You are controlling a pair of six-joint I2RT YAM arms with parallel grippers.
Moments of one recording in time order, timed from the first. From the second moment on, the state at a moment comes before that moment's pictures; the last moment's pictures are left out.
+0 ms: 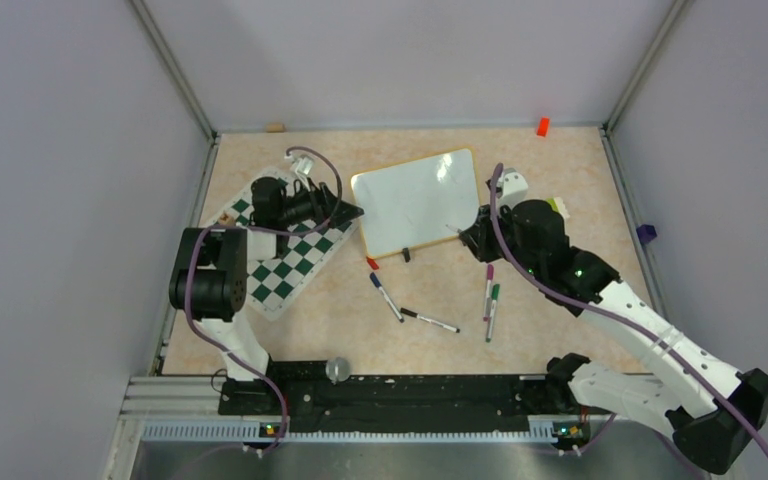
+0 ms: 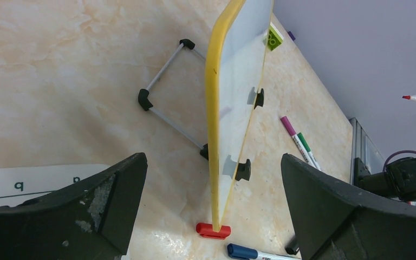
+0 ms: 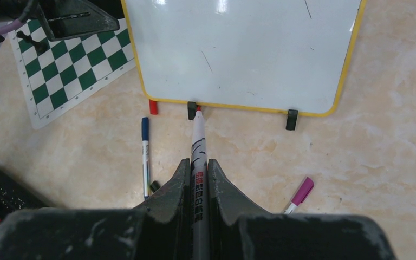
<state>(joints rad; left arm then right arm) -0.04 1.81 0.82 0.80 1.00 -0.51 0.67 0.94 0.91 -0.38 0.09 0.29</state>
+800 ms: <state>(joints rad) -0.06 2.04 0.95 1.16 1.22 -0.77 0.67 0.94 0.91 -0.38 0.08 0.29</state>
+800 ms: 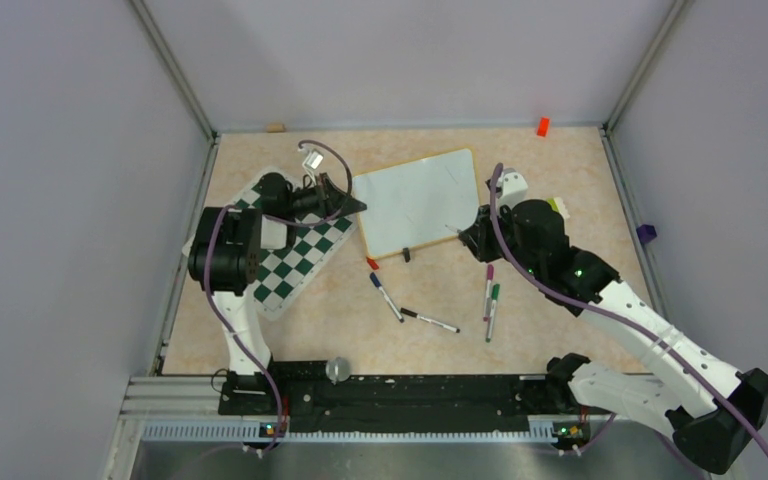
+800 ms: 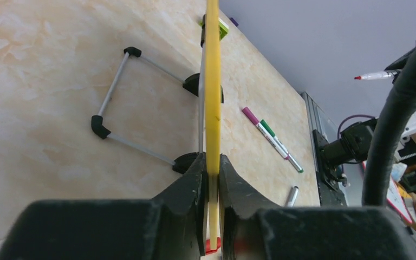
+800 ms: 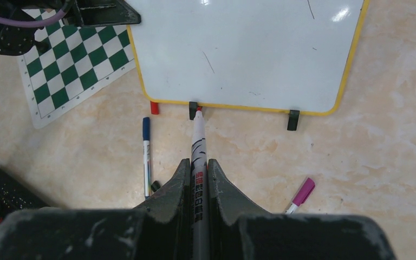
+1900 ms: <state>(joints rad) -0.15 2.21 1.11 1.49 1.45 -1.13 0.67 0.92 0.91 -0.39 0.12 0.30</state>
